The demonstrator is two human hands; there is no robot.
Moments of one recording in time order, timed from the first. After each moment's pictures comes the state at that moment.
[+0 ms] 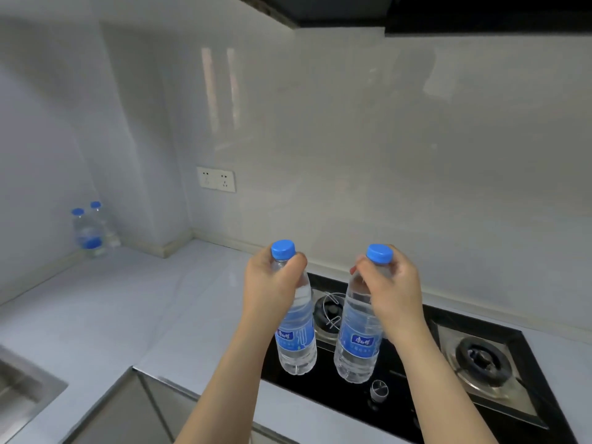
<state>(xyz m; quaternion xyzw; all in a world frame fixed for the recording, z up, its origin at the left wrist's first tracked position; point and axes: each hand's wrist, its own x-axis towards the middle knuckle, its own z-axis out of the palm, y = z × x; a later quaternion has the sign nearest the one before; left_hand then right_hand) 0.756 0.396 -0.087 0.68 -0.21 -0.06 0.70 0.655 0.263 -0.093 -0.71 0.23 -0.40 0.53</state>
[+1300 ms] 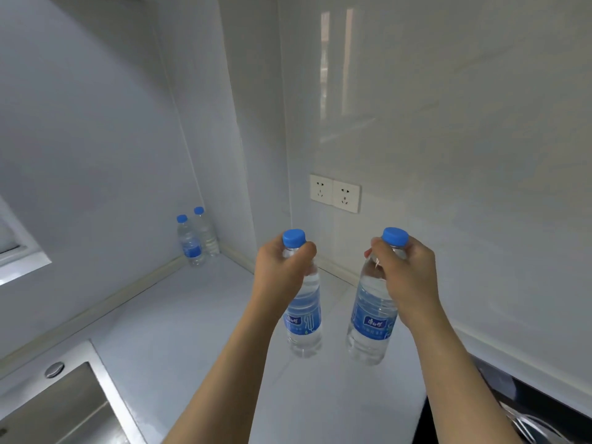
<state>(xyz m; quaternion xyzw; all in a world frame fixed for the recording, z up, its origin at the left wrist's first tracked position) 1.121 0.451 -0.107 0.76 -0.09 0.03 0.65 1.059 0.292 -0.108 -0.69 0.16 -0.29 0.64</state>
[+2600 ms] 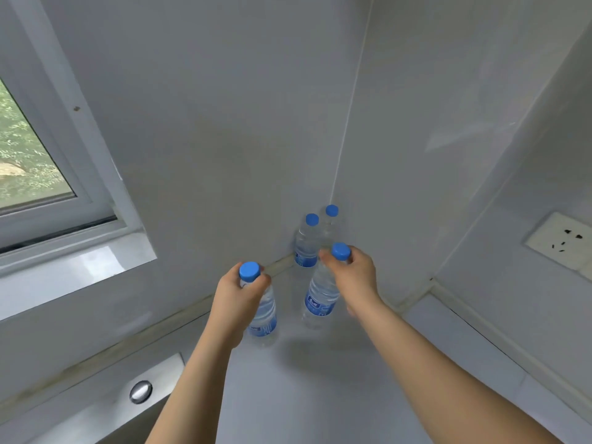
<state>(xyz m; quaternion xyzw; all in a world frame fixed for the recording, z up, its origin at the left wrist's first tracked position) 1.408 0.810 -0.228 0.75 0.14 0.01 0.65 1.456 0.625 -0.235 -0.77 0.14 -0.09 0.62</state>
